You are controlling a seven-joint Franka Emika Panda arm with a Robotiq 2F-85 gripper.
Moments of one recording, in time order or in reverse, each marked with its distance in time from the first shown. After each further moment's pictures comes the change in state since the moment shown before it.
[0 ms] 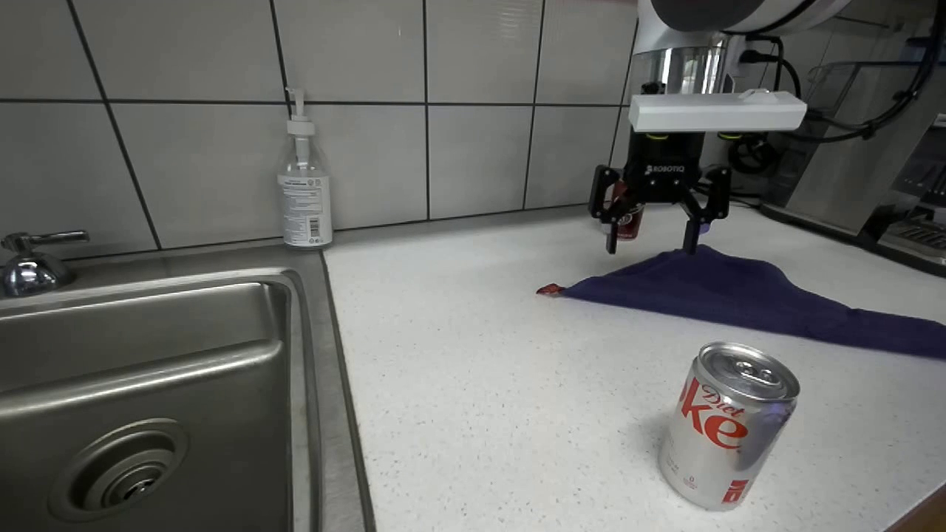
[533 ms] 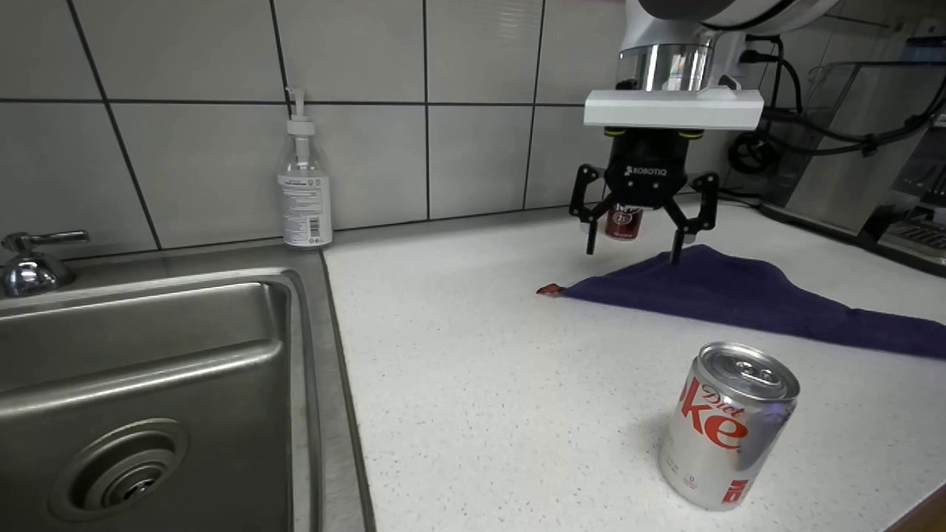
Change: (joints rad) arm 0.036 0.001 0.001 0.000 0.084 -0.005 0.277
